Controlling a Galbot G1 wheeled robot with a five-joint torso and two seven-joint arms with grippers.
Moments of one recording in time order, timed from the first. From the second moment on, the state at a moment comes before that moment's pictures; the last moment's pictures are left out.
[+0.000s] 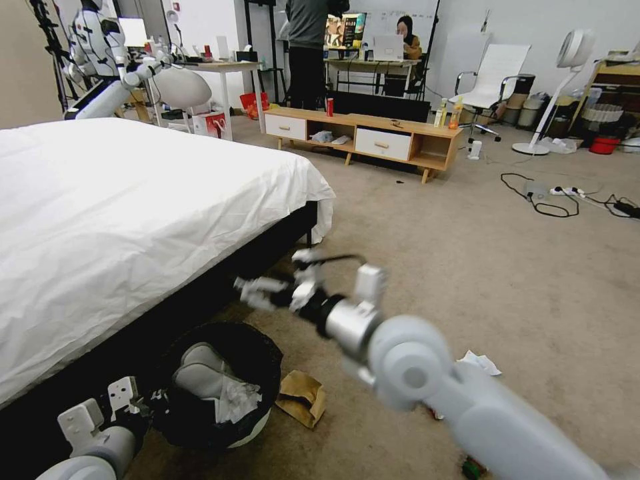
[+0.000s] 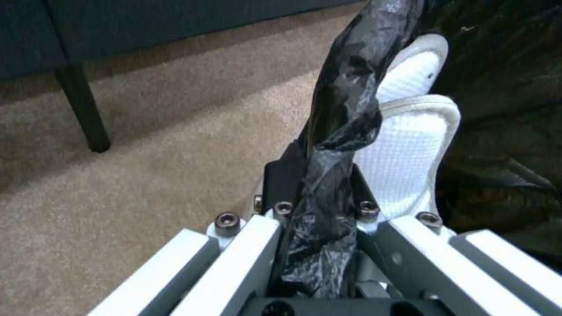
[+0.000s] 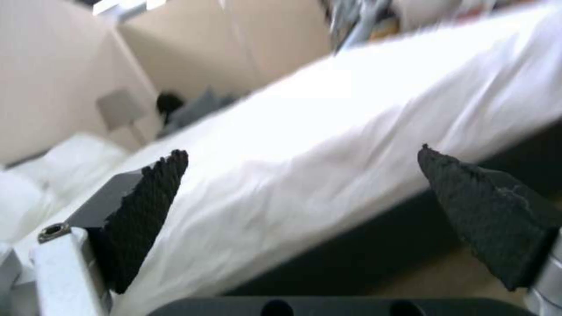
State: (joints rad) left arm 1.50 -1.37 -0.84 -2.16 -0.80 0.74 -0.30; right arm -0.53 1.01 -0.17 2.18 1.34 -0.30 0.39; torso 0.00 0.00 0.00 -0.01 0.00
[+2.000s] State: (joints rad) left arm 1.63 -1.50 -0.93 -2.30 -0.61 0.74 -0.23; right arm -1.51 1.14 0.43 2.26 0.09 -0.01 0.43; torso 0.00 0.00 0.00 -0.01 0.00
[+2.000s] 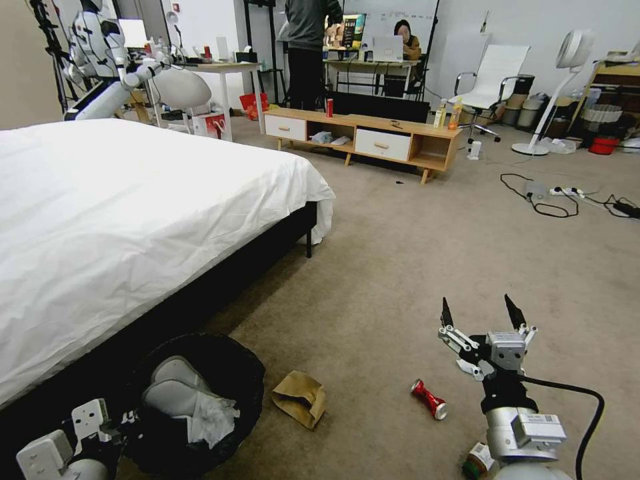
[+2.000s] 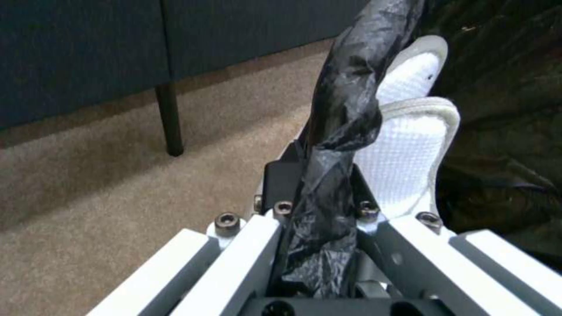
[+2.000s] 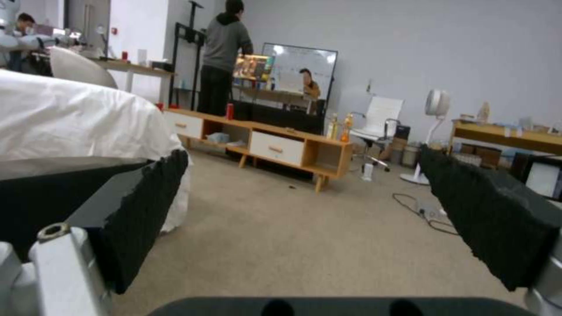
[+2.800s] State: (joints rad) left arm 1.63 -1.50 -0.93 -2.29 -0.61 0.74 -0.23; right arm -1.47 1.13 0.42 2.24 0.11 -0.01 0.42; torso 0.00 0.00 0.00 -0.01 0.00
